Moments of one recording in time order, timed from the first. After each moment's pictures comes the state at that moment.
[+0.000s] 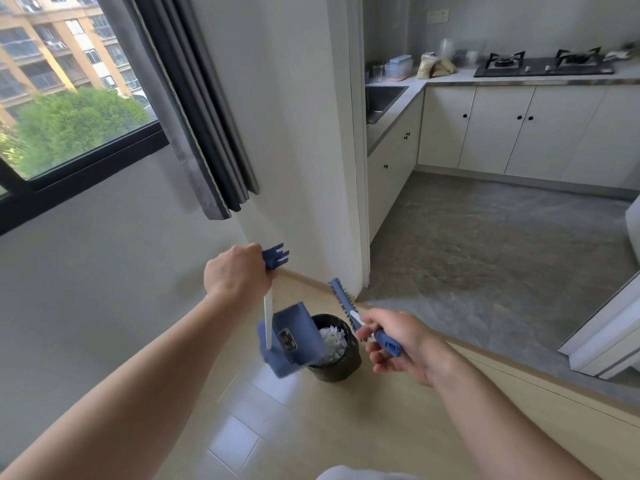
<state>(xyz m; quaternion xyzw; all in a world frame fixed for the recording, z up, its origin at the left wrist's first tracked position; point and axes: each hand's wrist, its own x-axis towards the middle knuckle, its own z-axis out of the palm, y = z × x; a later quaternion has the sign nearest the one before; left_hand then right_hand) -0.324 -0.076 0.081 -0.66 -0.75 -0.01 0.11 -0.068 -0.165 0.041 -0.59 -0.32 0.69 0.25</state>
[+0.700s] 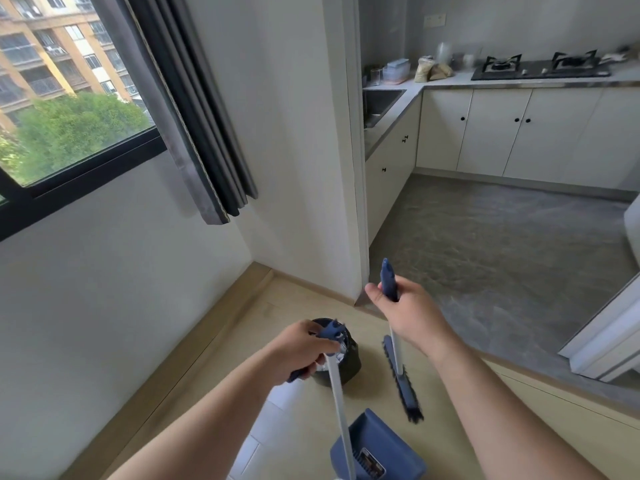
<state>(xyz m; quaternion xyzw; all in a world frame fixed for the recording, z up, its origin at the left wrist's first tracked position) -0.255 -0.139 0.025 -0.49 -0.69 -0.09 -0.53 -0.045 -0.135 0.039 -0.64 -0.59 0.36 0.33</state>
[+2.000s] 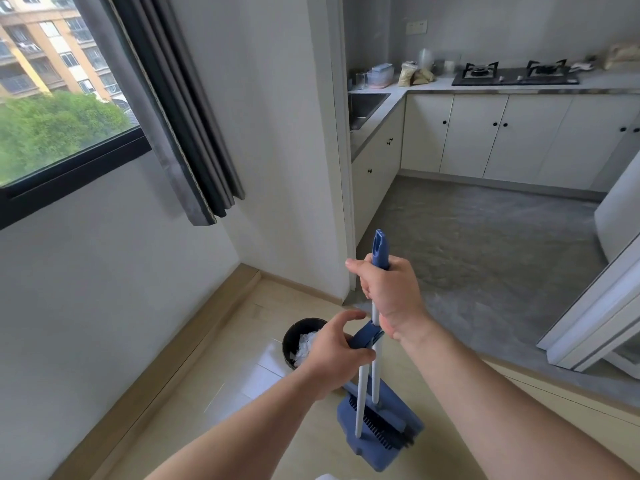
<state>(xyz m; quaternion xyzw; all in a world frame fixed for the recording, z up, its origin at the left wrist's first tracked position) -0.192 -0.165 -0.007 -0.57 -0.59 -0.23 -0.51 -0.073 -0.137 0.073 -0.51 -0.43 0.48 0.57</state>
